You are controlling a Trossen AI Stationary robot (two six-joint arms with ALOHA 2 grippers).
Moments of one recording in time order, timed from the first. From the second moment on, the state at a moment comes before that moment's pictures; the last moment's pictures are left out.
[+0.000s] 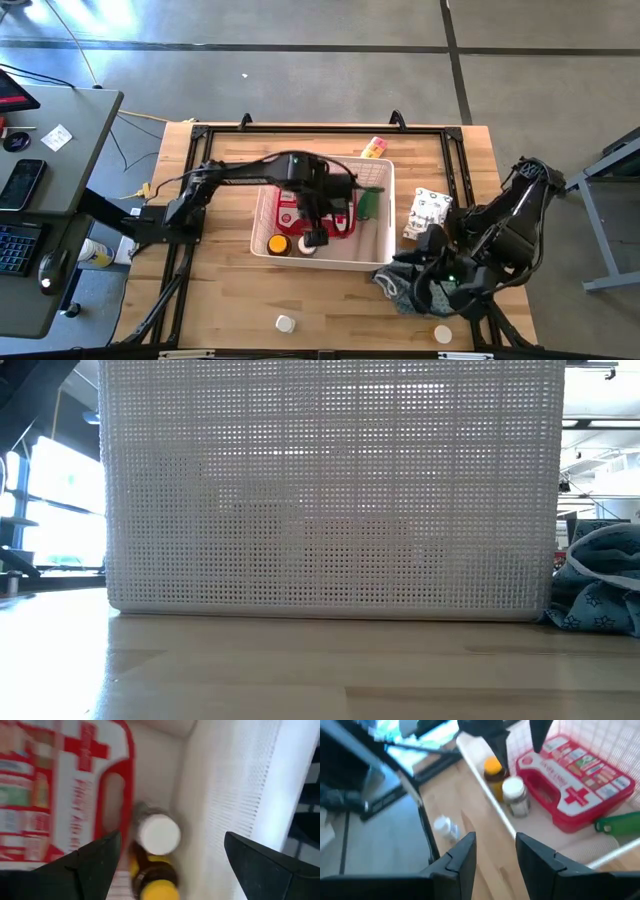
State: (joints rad) left arm -0.03 2.10 2.35 -1.57 0.22 -0.18; right arm 0.82 1.45 1.60 -1.06 0.77 1.24
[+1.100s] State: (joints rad) left arm 0.05 1.65 2.36 -1.04 0.17 -0.04; right arm 0.39 1.49 1.60 -0.47 0.63 0.98
